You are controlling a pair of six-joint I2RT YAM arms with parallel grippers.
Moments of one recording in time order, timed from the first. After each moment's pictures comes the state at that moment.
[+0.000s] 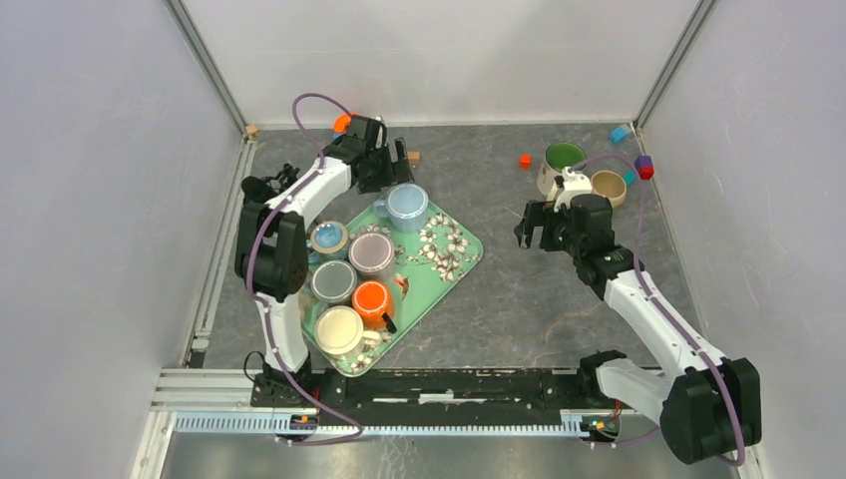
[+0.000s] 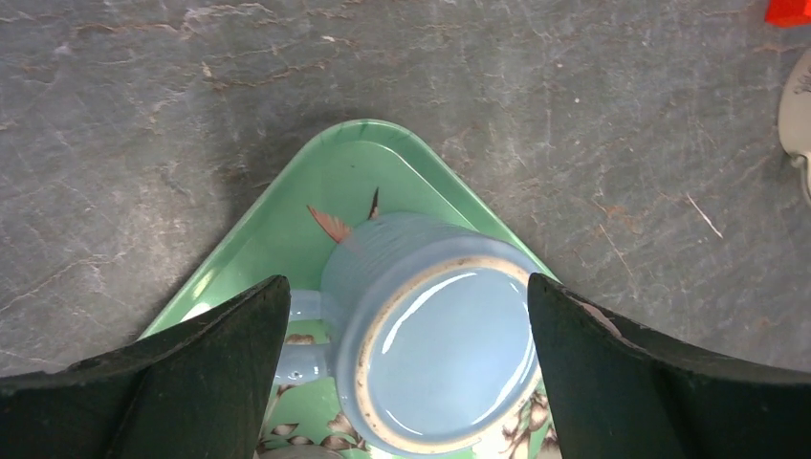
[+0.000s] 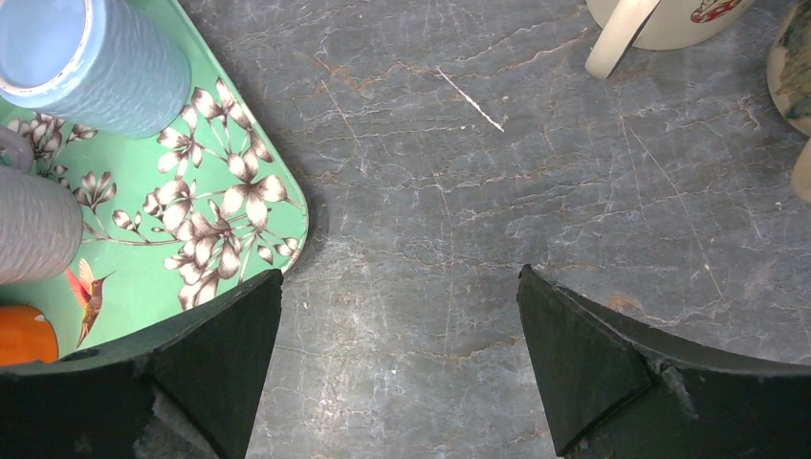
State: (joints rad) left arm -0.33 1.97 1.61 -0.48 0.09 -0.45; right arm 0.25 1.05 0.69 -0.17 -0.06 0.23
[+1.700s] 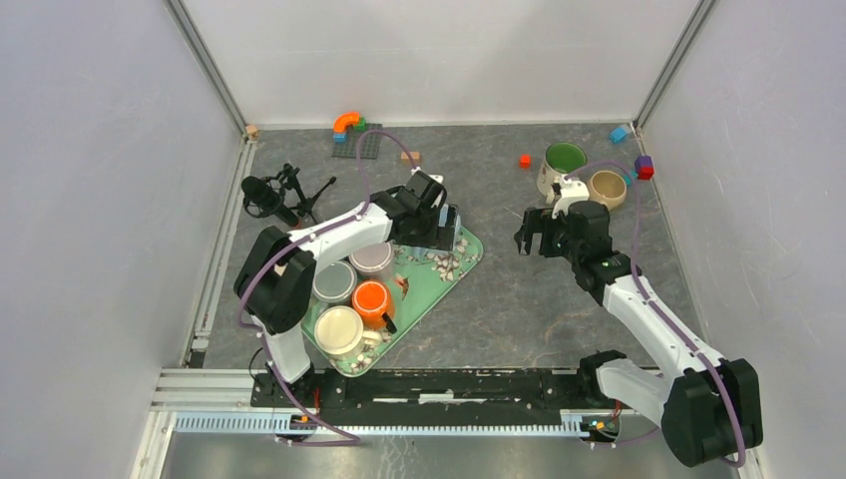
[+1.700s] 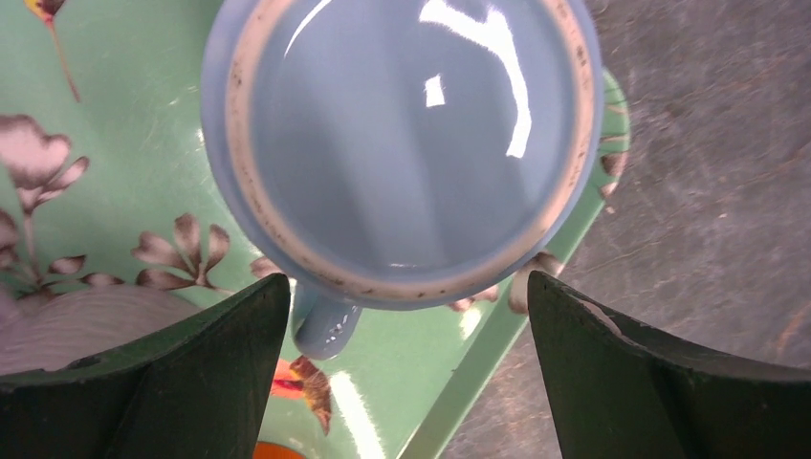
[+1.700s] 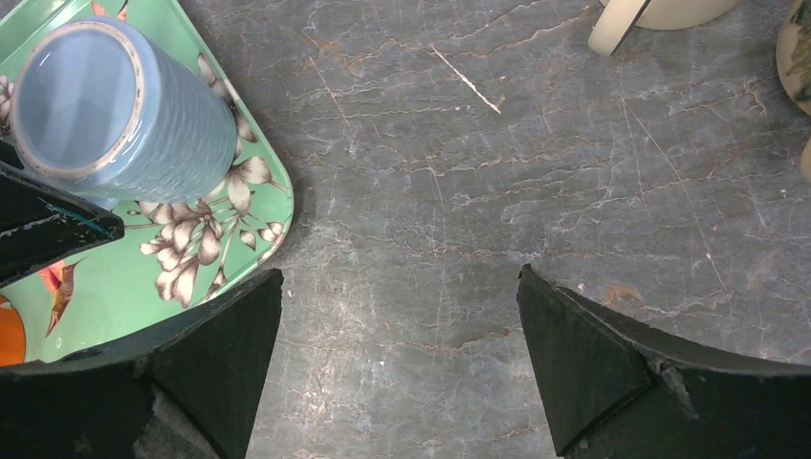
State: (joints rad) left arm -0.70 1.80 1.32 -0.51 -0.03 -0.47; right arm 0.27 1.05 0.64 -0.14 -0.04 0.20
